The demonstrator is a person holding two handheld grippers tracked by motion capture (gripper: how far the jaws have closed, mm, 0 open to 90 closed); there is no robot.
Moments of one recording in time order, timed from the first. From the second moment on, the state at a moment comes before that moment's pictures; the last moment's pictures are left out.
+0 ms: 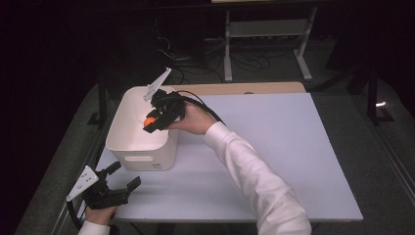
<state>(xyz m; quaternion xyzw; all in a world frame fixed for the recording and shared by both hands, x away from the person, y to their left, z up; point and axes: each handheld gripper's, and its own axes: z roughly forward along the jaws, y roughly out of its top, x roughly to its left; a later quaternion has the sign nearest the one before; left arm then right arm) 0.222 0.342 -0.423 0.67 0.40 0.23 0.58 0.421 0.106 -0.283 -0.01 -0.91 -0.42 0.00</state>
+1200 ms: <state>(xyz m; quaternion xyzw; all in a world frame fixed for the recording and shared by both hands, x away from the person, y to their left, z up) 0.222 0.342 -0.423 0.67 0.40 0.23 0.58 0.429 0.069 -0.287 -0.10 -0.88 -0.45 -0.02</state>
